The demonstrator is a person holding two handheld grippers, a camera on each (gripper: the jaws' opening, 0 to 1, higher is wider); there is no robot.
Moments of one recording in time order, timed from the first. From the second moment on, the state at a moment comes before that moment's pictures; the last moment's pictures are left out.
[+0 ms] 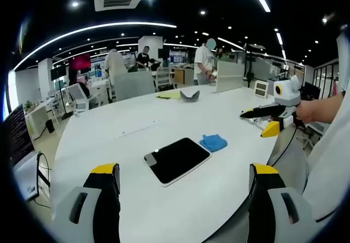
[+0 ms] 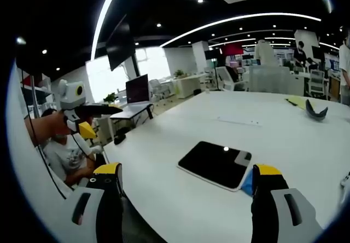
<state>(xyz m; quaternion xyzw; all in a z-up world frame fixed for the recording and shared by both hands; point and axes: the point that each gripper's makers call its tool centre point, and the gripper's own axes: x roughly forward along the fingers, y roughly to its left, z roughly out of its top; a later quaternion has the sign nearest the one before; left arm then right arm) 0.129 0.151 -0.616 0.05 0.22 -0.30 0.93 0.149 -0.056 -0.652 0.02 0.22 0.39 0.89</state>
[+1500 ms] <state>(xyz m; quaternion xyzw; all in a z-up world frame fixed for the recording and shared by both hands) 0.132 0.147 -0.616 0.06 0.22 -0.30 0.93 0.156 -0.061 -0.658 0.03 0.22 0.39 0.89</state>
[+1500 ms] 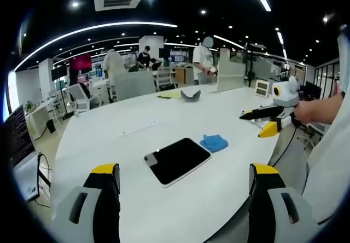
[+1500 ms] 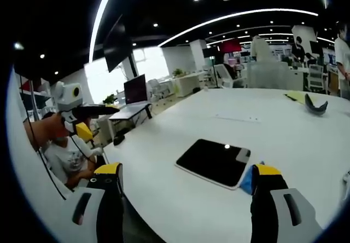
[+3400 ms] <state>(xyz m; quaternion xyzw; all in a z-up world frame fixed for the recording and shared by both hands) 0.127 0.130 -0.622 0.05 0.23 -0.27 0.93 0.251 -0.110 -0.699 -0.08 0.20 0.39 0.89</state>
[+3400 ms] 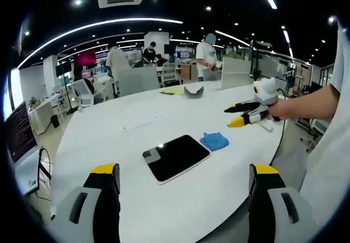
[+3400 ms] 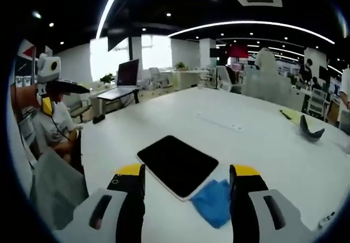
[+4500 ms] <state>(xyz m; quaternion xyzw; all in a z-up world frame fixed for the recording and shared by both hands) 0.122 0.102 -0.645 0.07 0.27 -0.27 0.92 0.296 -0.143 -0.773 -0.09 0.25 0.39 0.88</state>
